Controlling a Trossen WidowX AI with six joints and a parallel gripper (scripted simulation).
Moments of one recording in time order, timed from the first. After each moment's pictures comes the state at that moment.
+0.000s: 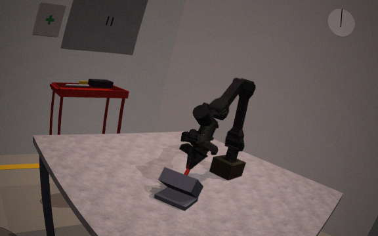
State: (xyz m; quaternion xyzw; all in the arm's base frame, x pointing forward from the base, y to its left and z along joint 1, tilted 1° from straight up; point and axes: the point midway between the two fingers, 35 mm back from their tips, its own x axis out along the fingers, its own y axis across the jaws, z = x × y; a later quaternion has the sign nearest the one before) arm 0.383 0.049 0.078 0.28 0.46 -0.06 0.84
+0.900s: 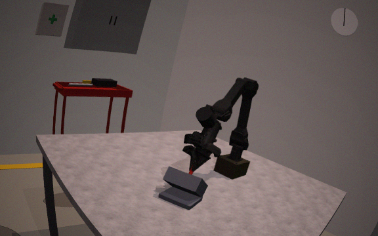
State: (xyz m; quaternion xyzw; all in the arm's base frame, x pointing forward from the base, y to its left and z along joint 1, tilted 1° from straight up) arm 0.391 0.051 0.069 0.28 0.46 -0.06 0.84
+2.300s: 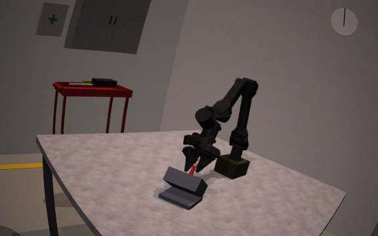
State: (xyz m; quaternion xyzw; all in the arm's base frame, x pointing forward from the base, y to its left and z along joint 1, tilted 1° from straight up) arm 0.392 0.051 0.064 0.28 0.46 -0.06 0.84
